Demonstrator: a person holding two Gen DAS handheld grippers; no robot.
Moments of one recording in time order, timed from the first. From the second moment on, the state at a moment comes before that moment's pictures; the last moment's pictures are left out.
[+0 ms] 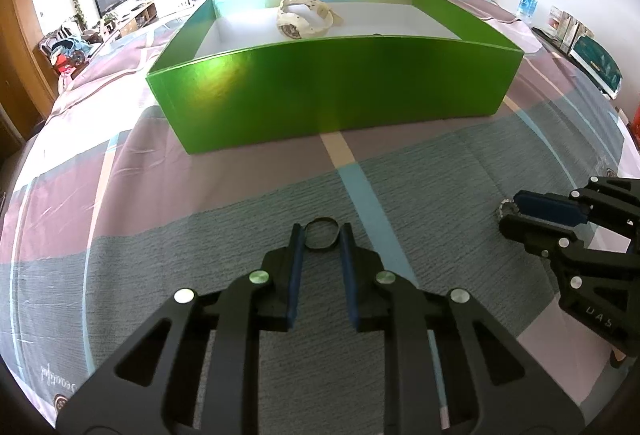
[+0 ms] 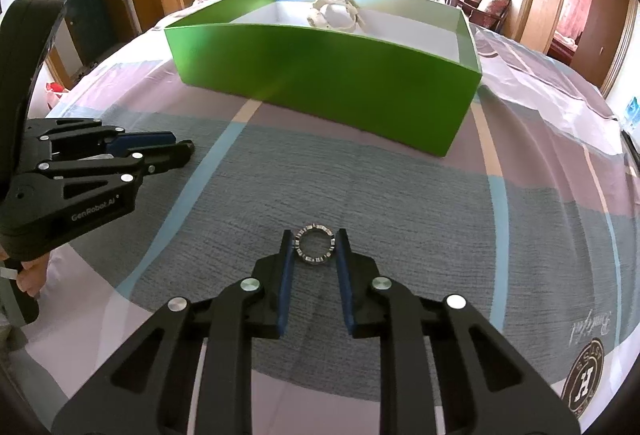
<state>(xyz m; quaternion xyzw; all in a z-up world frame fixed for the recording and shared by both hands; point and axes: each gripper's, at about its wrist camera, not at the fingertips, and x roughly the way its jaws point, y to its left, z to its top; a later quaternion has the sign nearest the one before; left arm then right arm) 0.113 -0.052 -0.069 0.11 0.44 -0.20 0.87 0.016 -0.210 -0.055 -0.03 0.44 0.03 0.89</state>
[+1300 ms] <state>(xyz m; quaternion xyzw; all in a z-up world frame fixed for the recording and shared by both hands) 0.199 -0.054 0.049 0.07 0.34 -0.17 0.92 0.111 -0.255 0.053 0.05 0.34 -0.03 0.94</state>
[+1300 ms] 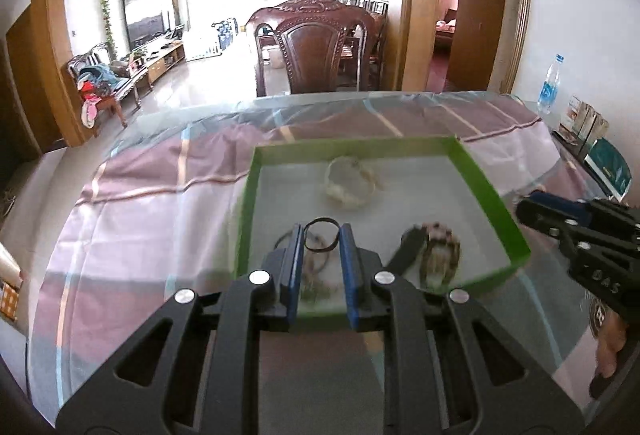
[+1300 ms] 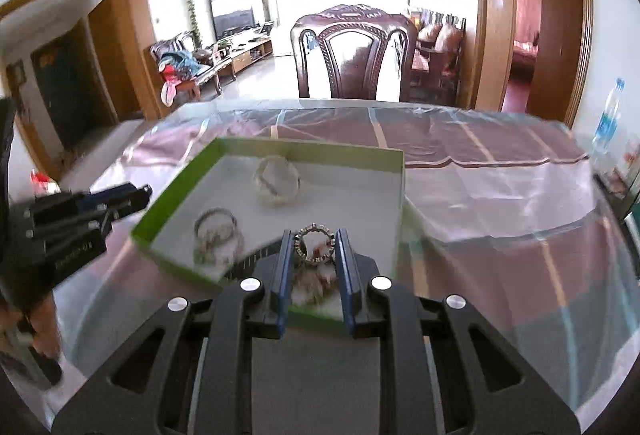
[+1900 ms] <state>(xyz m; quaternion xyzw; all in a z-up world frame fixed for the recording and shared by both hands) 0.188 -0.042 0.032 0.03 0.36 -0.14 0.92 0.067 -0.254 0.055 0.04 0.35 -0.06 0.93</state>
